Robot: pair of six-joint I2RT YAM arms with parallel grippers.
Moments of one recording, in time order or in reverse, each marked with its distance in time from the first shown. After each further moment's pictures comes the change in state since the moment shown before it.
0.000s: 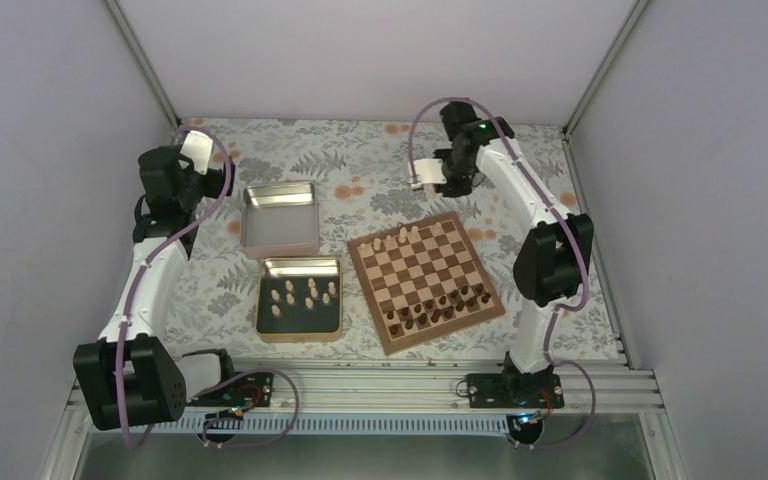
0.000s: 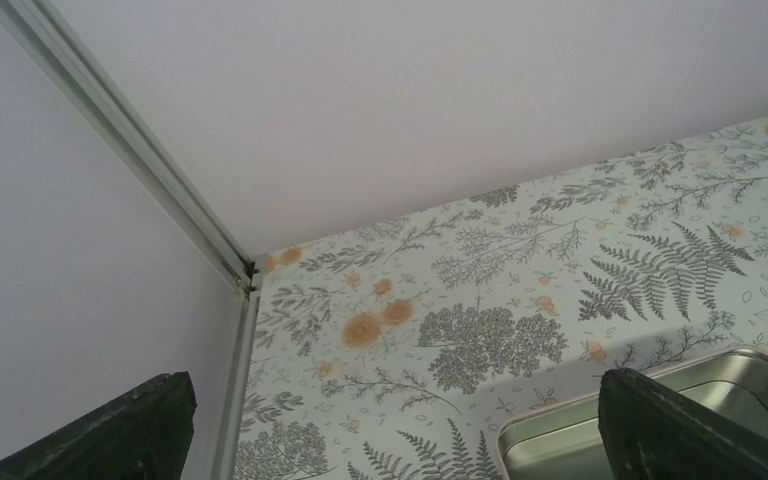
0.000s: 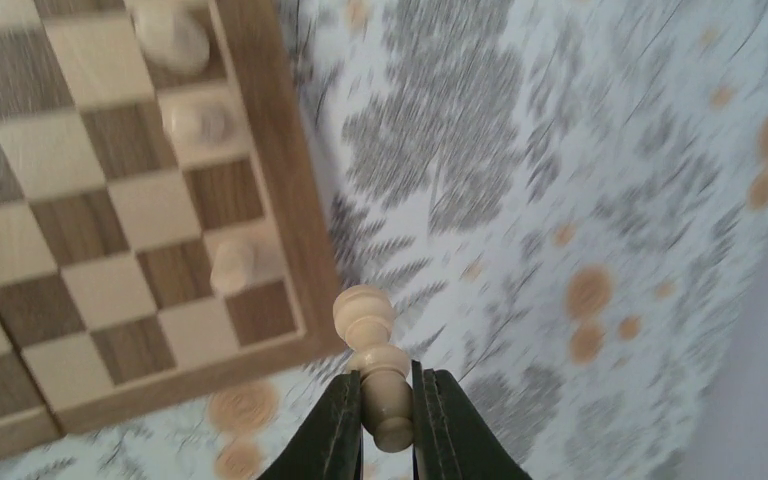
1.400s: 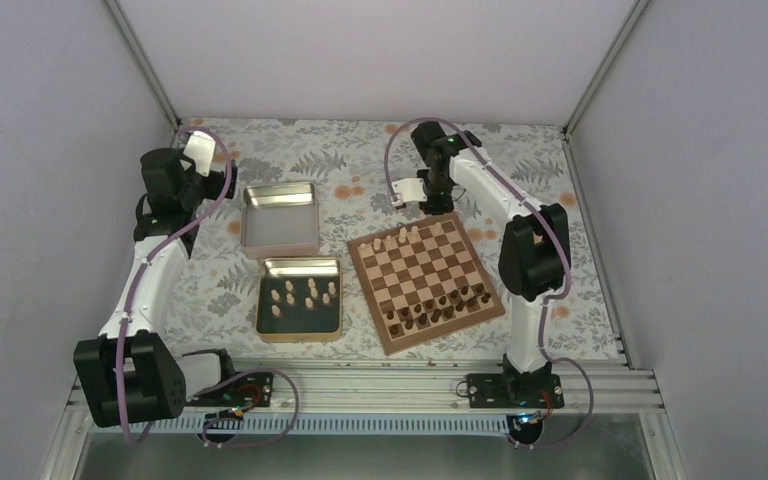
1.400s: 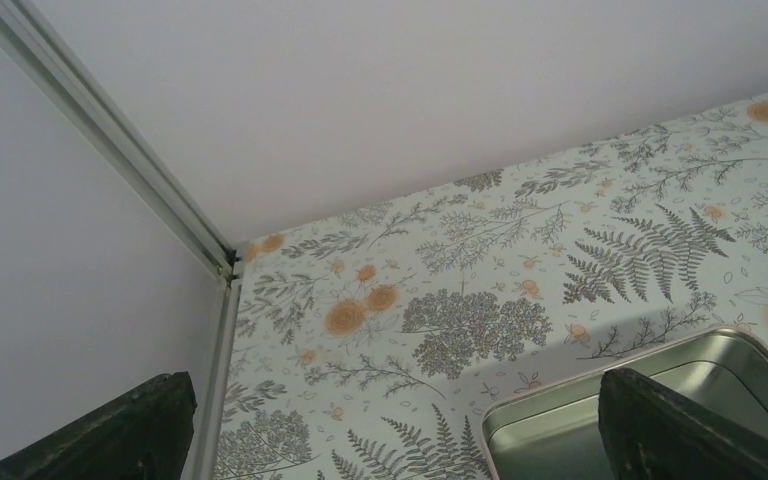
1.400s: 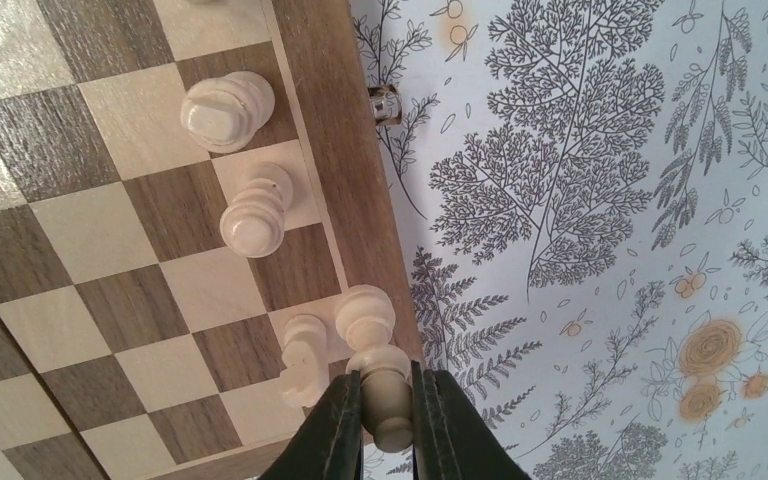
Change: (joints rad) left arm 0.000 0.015 0.000 -0.023 0.023 0.000; right arm 0.063 0.081 -0.082 0.008 0.110 0.129
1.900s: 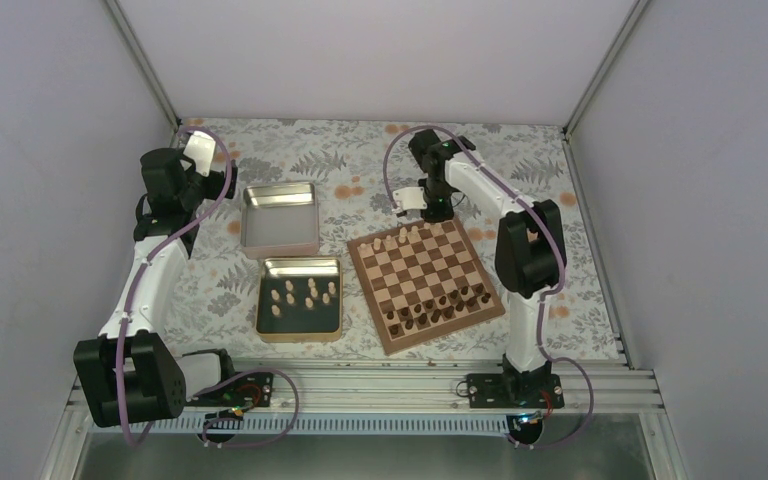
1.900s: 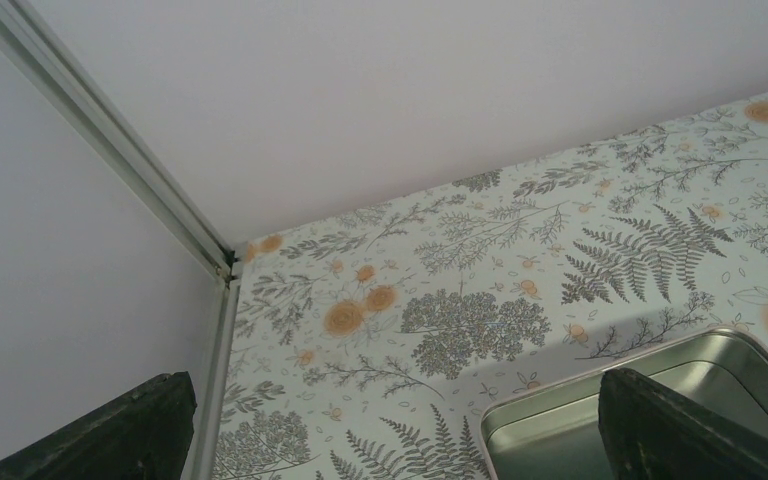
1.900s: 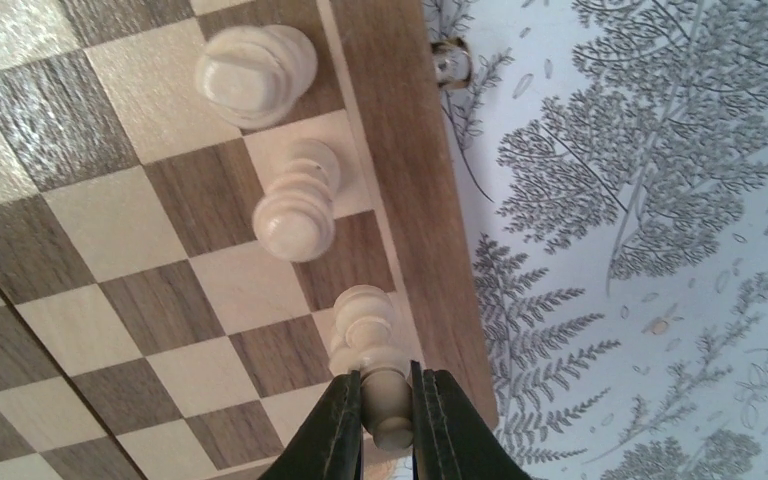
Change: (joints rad) left arm 0.000 0.000 0.000 0.000 0.003 0.000; right arm 0.014 0.034 -0.026 -0.025 0.045 0.048
